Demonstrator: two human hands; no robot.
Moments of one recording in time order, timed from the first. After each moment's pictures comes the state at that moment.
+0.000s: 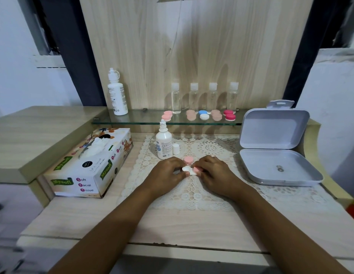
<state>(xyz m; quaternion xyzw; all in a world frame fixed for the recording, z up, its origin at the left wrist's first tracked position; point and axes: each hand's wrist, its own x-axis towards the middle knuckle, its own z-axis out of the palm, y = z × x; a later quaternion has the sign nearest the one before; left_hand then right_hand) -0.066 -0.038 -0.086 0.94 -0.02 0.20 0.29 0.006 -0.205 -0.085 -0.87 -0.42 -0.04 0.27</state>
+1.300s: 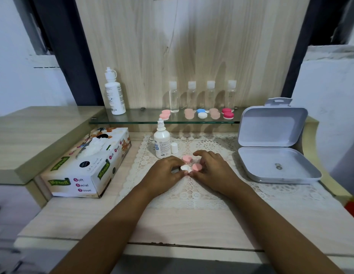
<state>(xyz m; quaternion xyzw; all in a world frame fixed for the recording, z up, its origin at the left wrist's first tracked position) -0.067 -0.039 -0.085 0.93 -0.02 0.20 0.30 0.008 -0.202 -0.084 -0.88 -0.37 -0.06 0.30</state>
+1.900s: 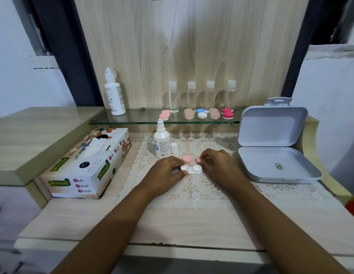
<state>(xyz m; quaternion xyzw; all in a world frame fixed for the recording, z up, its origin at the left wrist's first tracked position) -0.067 -0.038 -0.086 0.94 -0.02 0.20 0.29 0.024 -0.205 -0.082 -0.89 -0.30 -0.10 0.31</state>
